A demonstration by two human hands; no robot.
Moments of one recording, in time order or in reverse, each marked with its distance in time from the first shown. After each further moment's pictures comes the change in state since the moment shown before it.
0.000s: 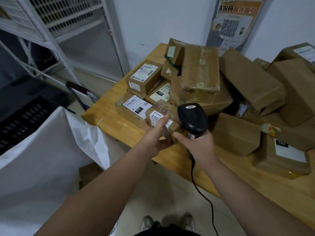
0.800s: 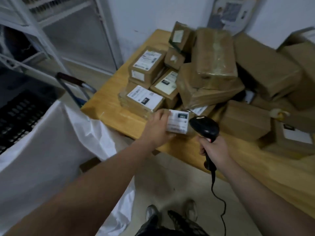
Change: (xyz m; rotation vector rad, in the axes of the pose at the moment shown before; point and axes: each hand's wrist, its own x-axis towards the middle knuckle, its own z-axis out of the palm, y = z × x) left_hand 0.036 0.005 -0.065 1.598 -0.140 0.676; right_hand -0.025 0.028 0.012 -0.163 0.106 0.421
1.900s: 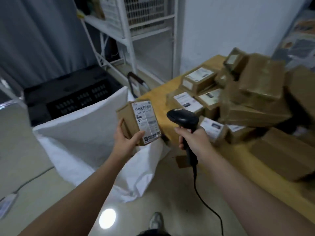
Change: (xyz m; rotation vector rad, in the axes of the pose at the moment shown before) left_hand -0.193 -0.041 -0.016 -0.942 0.813 -0.660; right_hand -0.065 -0.062 0.068 0.116 -0.596 -0.180
